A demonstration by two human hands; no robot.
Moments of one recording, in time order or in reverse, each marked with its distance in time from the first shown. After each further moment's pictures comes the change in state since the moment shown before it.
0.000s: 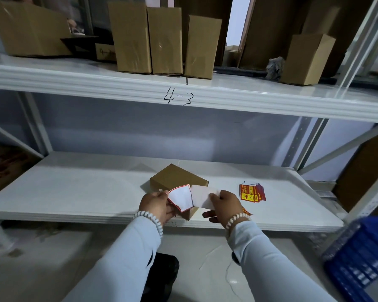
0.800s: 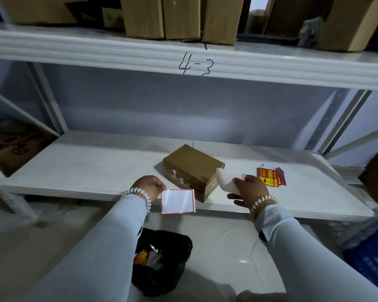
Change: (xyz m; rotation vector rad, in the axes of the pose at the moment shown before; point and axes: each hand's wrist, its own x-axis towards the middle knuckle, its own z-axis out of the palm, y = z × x) left_hand 0.062 -0.005 -0.062 0.954 0.061 0.175; right_hand 0.037 0.021 -0.011 0.061 0.039 0.086
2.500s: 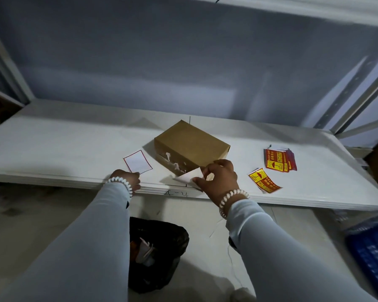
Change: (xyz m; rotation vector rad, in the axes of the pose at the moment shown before) left_hand 0.127 -0.079 0.043 -0.292 -0.010 -0.441; right_hand 0.043 0.033 0.085 -0.579 -0.038 -0.285
